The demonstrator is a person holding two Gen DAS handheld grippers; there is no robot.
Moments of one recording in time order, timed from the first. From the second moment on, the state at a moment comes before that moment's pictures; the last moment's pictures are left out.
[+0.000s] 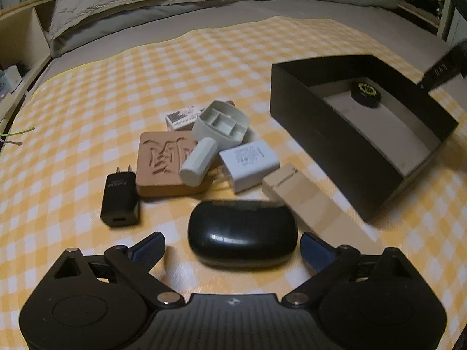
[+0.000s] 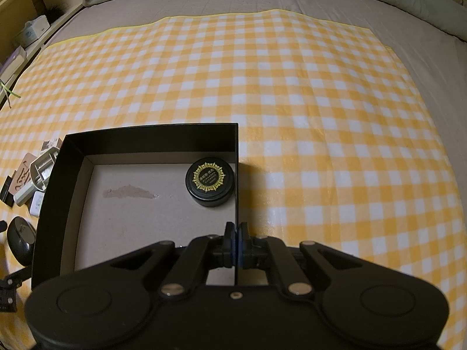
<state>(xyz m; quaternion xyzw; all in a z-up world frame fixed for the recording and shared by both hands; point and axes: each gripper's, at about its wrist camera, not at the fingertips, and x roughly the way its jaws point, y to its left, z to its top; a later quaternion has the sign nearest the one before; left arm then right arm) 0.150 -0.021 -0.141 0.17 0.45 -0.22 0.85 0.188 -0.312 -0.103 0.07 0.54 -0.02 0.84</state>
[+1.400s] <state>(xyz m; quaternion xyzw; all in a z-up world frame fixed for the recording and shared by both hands) 0.157 -0.099 -0.053 0.04 0.47 -0.25 0.85 0.191 -0.305 -0.109 0.07 0.54 -0.02 0.84</state>
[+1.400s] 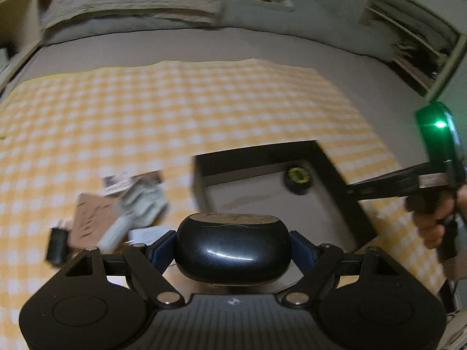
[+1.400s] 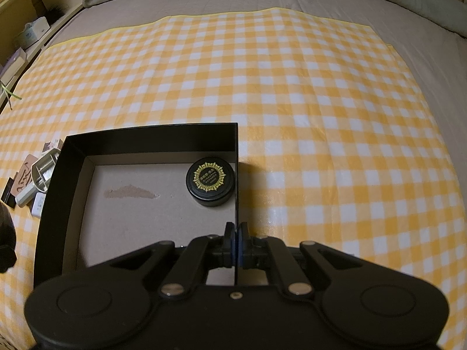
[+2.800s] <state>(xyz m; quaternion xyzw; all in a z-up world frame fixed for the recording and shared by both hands) 0.168 -0.225 -0.139 -0.12 0.59 -0.19 0.78 0.195 -0.291 -0.109 0.08 0.55 -0.01 0.83</state>
